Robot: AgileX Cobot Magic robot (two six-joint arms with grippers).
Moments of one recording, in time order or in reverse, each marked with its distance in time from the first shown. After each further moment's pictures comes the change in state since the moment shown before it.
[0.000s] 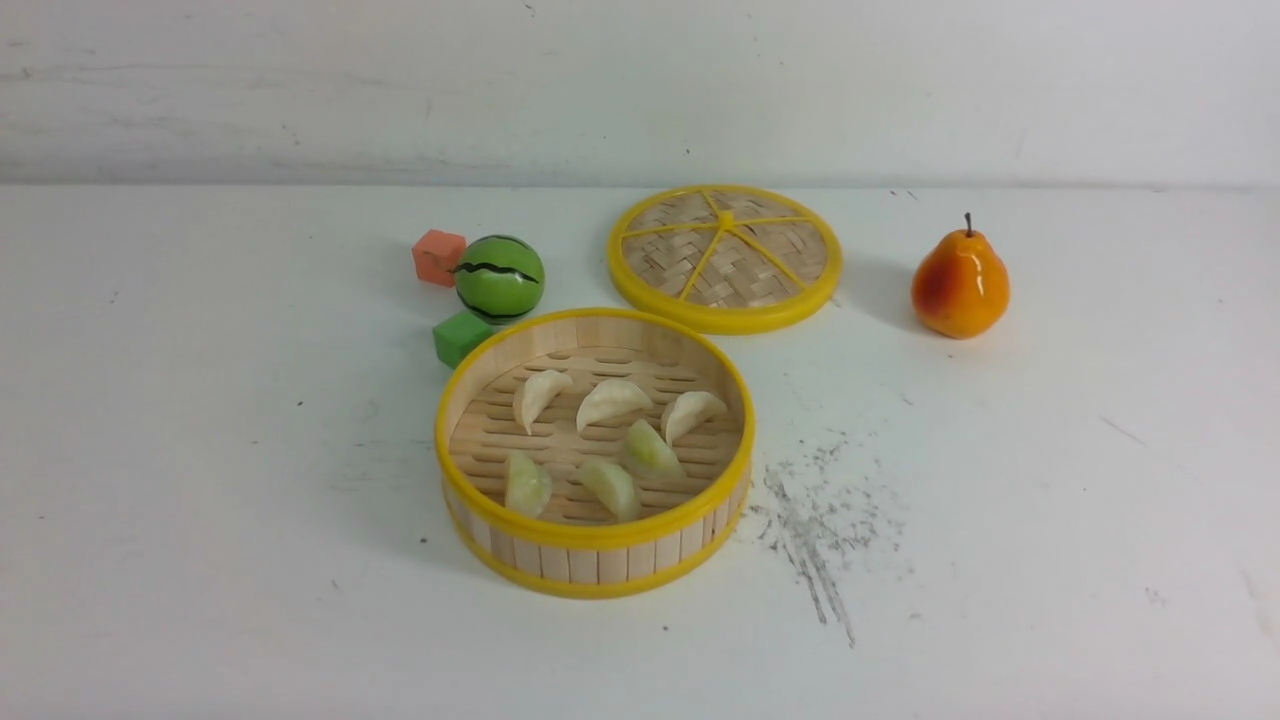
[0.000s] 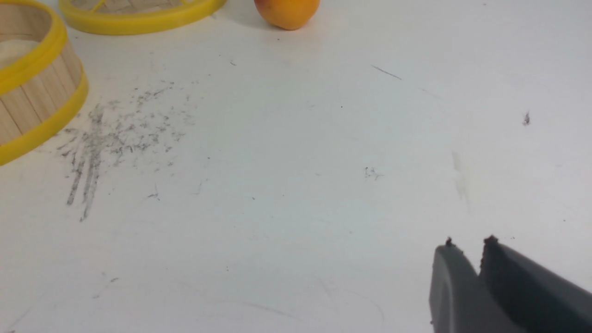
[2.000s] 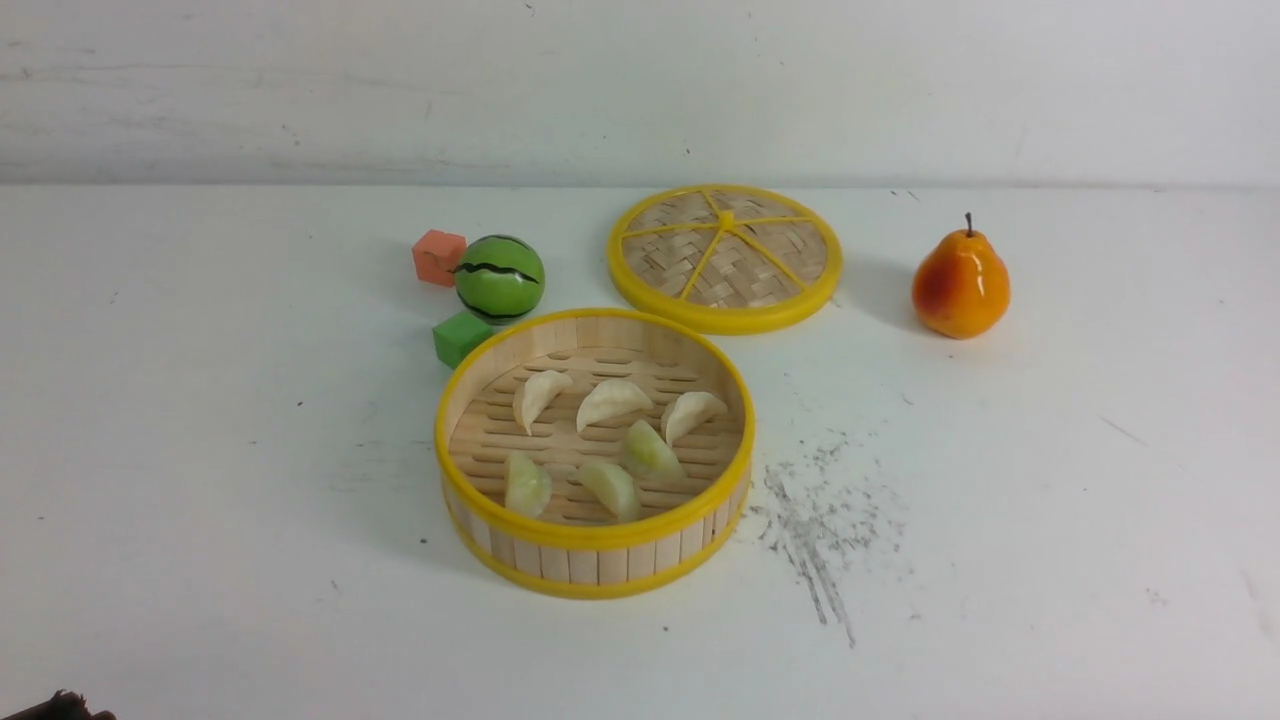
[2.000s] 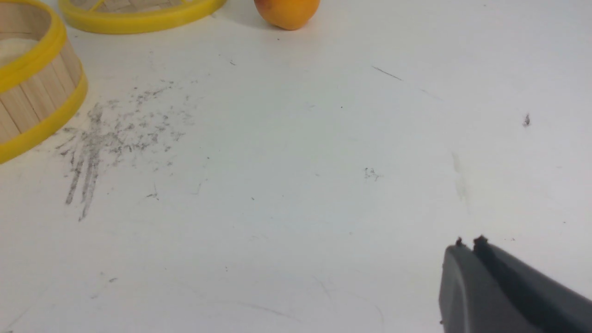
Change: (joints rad) right arm 0.000 0.000 0.000 0.001 -0.001 -0.001; left arm -0.399 0.113 -0.289 0.117 0.064 0.000
